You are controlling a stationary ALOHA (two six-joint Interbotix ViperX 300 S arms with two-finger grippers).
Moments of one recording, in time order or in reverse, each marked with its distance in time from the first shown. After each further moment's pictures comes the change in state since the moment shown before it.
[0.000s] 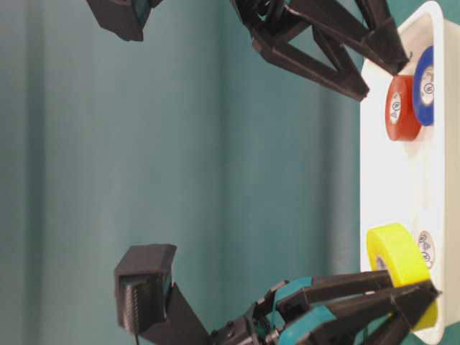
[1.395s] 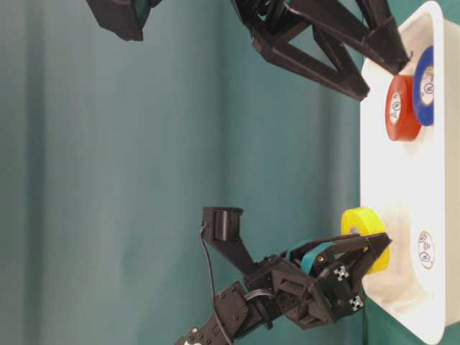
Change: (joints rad) left arm 0.451 0.215 -0.137 0.002 -0.034 0.327; right arm 0.003 0.000 0.000 0.002 0.000 0.000
